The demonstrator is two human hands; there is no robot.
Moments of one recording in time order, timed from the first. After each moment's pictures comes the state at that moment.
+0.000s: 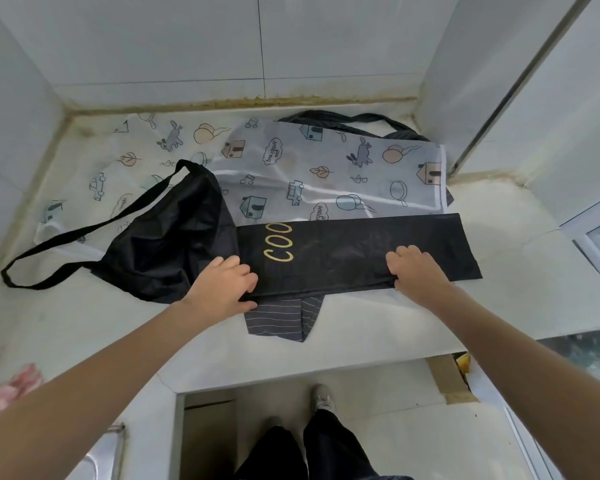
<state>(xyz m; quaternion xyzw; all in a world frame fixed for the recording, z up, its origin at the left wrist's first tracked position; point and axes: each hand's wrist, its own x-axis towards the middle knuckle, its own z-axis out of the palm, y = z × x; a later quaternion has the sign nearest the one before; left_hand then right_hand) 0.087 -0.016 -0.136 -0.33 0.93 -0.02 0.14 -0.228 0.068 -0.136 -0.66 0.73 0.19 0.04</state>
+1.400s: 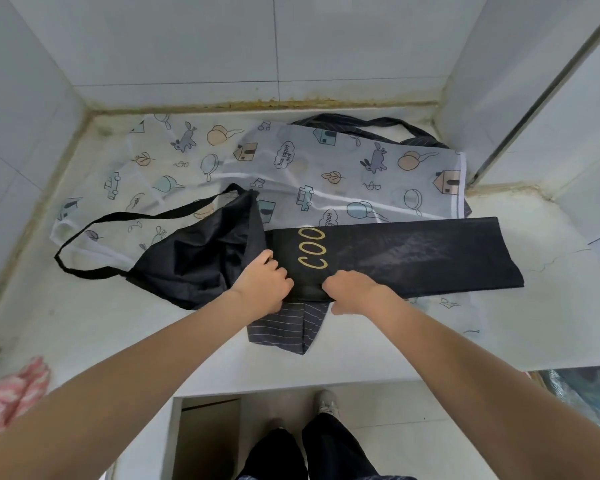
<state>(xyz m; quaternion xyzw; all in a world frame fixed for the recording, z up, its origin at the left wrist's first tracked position) 0.020 -0.019 -0.129 -0.27 0.91 -0.10 0.30 -0.145 0.020 -0.132 -0.74 0.58 0.22 0.25</state>
